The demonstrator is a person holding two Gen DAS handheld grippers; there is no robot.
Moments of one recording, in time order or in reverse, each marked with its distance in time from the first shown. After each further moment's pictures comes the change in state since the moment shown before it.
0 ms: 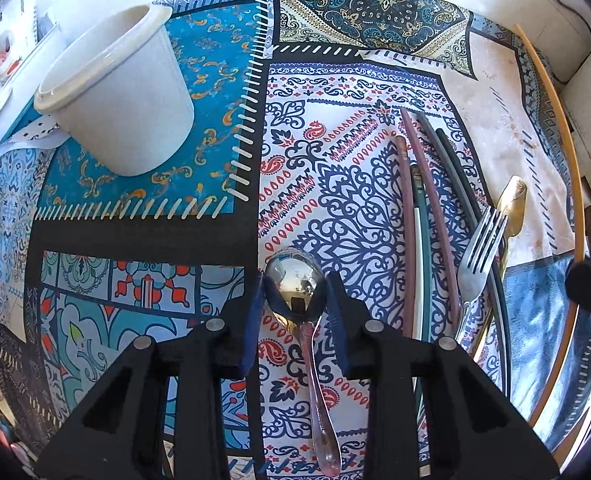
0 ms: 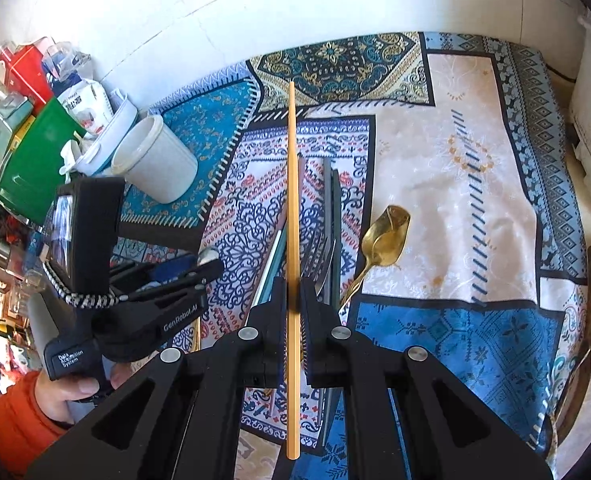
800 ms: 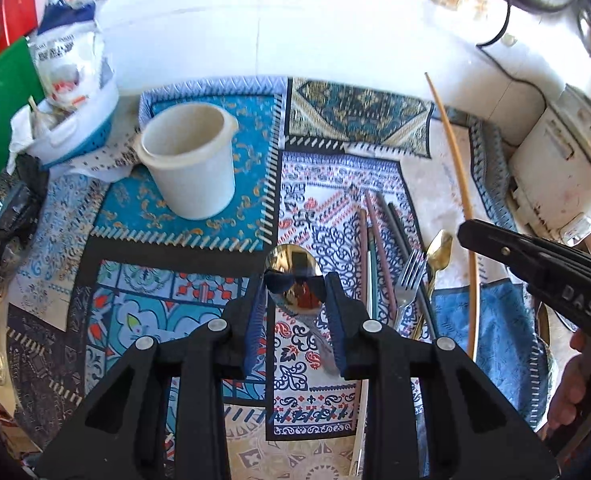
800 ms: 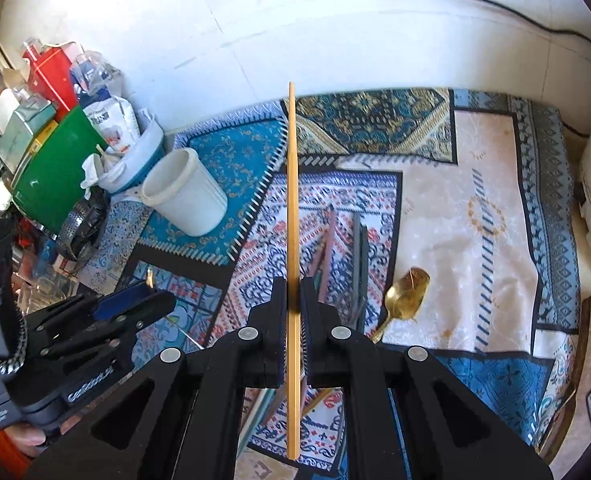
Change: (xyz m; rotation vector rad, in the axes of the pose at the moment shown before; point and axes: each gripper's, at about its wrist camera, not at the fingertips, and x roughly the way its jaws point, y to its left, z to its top) left arm -0.118 0.020 -0.028 -0.052 -0.248 -0.061; right arm -0.018 0.032 0.026 -0.088 -0.097 0.026
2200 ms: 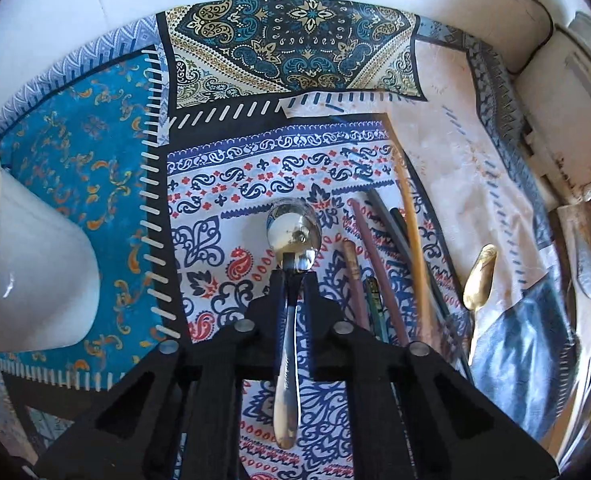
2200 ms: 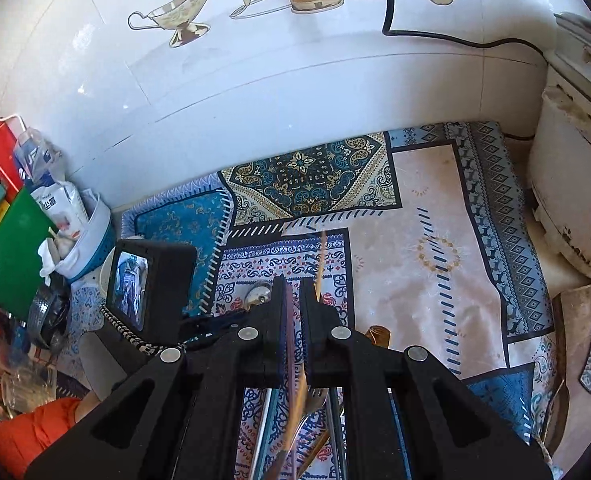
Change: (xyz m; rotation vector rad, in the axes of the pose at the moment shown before) left arm 0.170 -0.037 0.065 0.229 0.256 -0.171; right arm -0.008 -0.013 0.030 0.182 -0.151 -0.181
